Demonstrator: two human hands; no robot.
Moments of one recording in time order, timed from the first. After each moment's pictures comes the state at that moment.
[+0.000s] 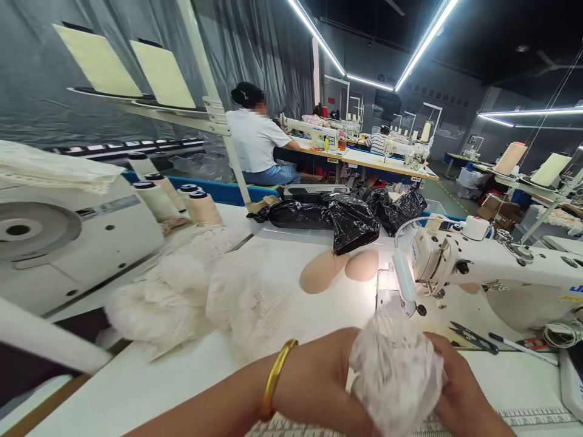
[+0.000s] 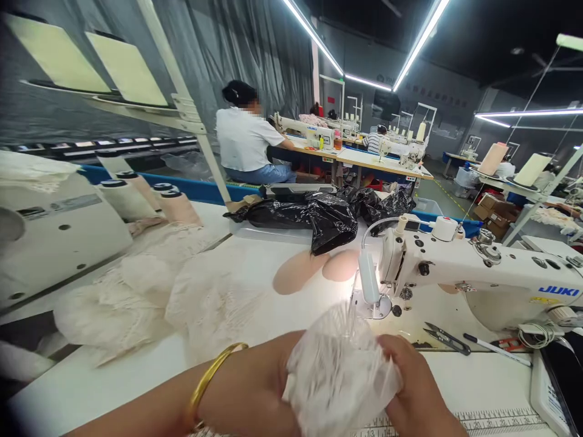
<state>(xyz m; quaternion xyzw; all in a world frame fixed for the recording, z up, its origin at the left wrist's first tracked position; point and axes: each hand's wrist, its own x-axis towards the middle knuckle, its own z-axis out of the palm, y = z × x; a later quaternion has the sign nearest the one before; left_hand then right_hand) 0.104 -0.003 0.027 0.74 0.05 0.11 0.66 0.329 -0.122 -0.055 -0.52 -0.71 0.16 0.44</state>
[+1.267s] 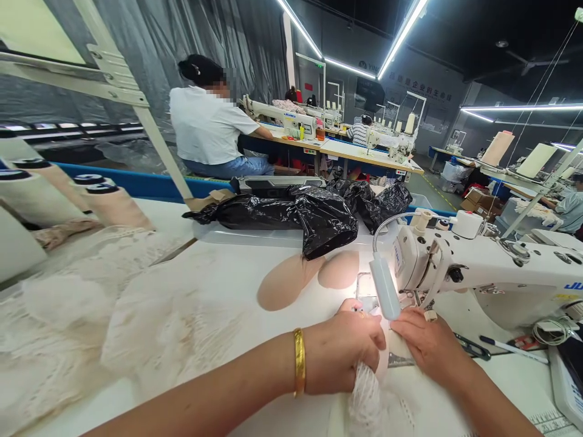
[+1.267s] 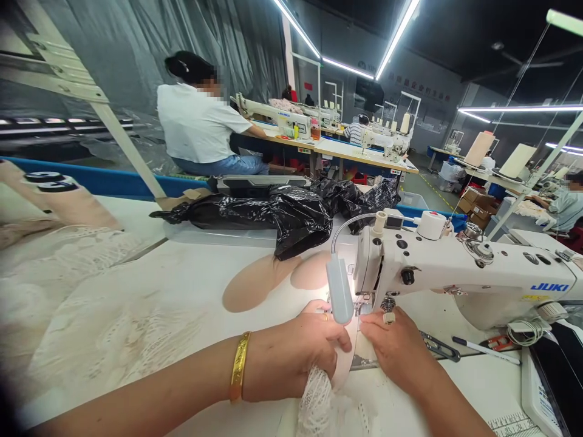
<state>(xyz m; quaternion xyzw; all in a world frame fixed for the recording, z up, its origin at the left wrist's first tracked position) 0.149 0.055 -0.022 0.96 -0.02 0.10 0.26 0.376 -0.061 -0.059 -0.53 -0.82 -0.07 0.23</state>
